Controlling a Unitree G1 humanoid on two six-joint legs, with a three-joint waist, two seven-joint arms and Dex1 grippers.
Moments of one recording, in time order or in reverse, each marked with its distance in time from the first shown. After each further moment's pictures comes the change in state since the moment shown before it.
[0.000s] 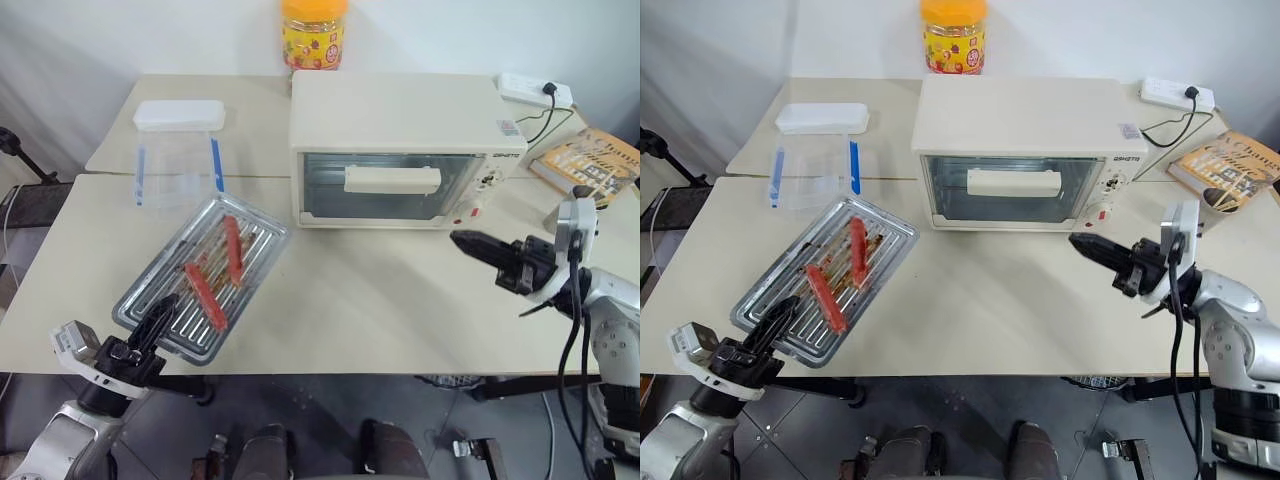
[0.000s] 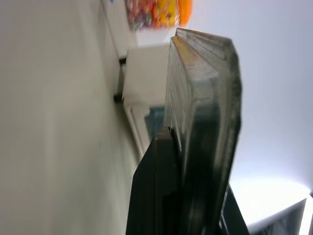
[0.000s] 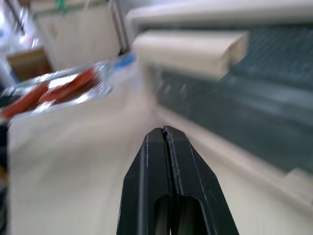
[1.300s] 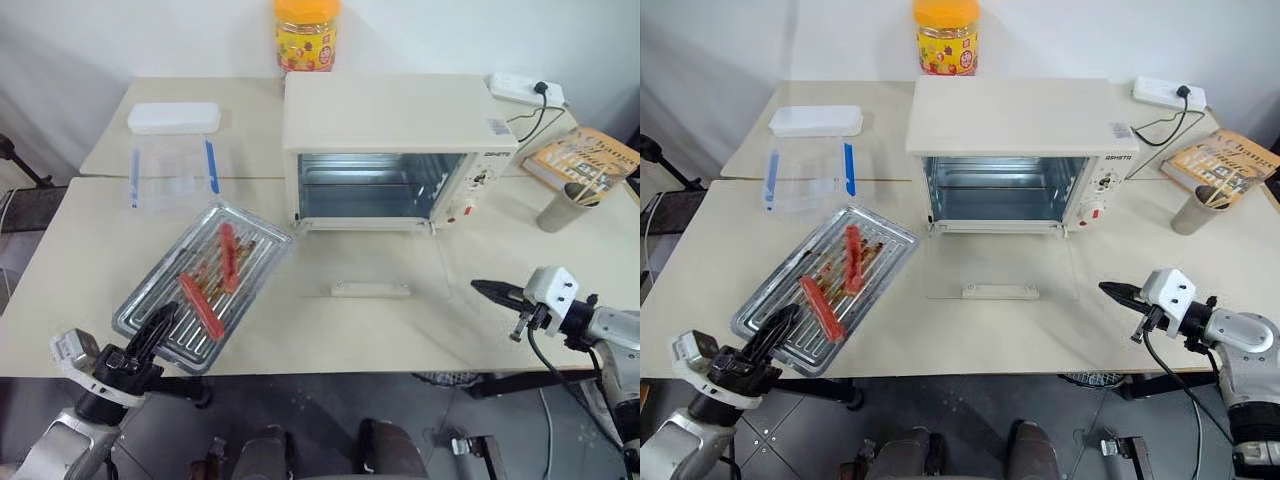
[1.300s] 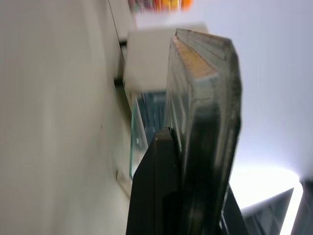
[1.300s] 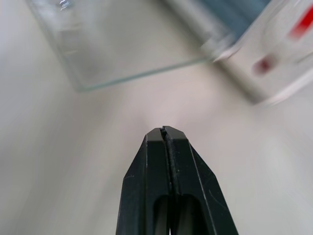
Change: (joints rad) left arm 0.067 -0.084 0.056 -0.041 0.001 -0.046 -0.001; right arm -0.047 -0.074 0.195 0.626 -0.409 -0.725 0.068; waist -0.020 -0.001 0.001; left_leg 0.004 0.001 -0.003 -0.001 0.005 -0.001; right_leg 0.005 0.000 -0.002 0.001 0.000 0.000
